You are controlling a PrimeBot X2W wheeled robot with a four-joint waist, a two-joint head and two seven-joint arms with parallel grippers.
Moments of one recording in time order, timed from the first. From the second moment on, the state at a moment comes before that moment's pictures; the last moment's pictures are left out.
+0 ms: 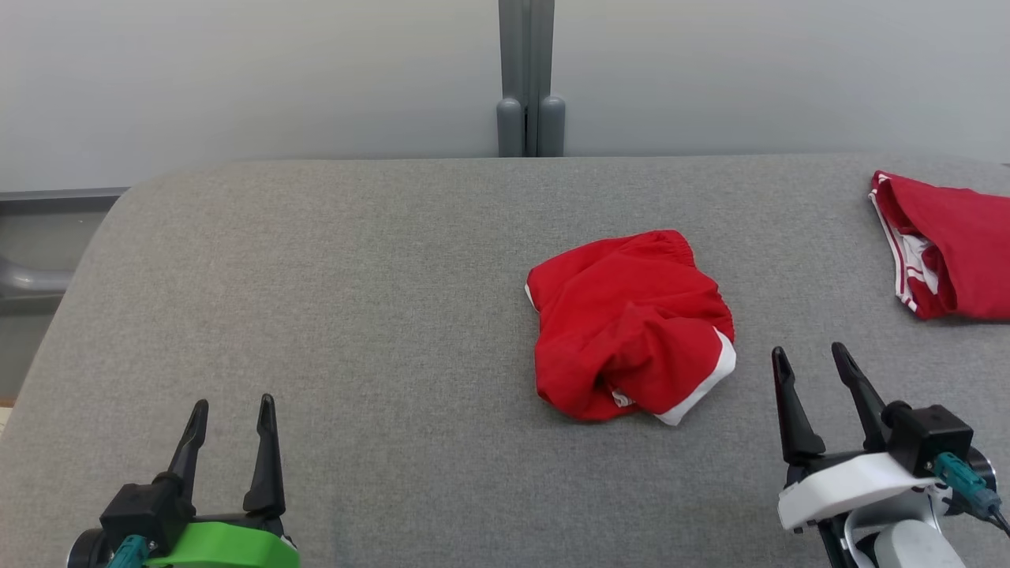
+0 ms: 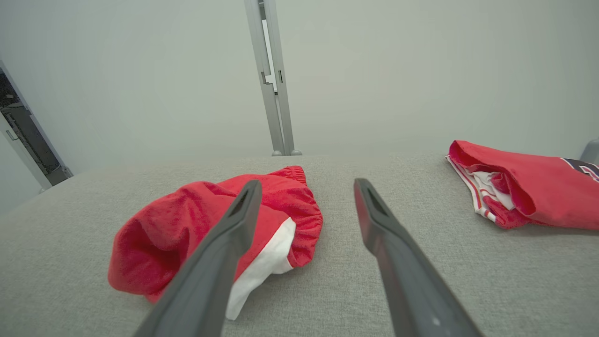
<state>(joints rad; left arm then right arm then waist) 0.02 0.10 0.01 0.20 -0.24 -0.13 -0.26 -0.02 -0.11 0.02 0.19 0.21 0.13 -0.26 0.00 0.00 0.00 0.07</state>
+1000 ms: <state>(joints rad) -0.09 0.06 -0.06 0.22 -0.23 -0.13 -0.26 -0.46 -0.29 0.10 0.76 0.29 0.13 -0.26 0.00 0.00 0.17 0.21</state>
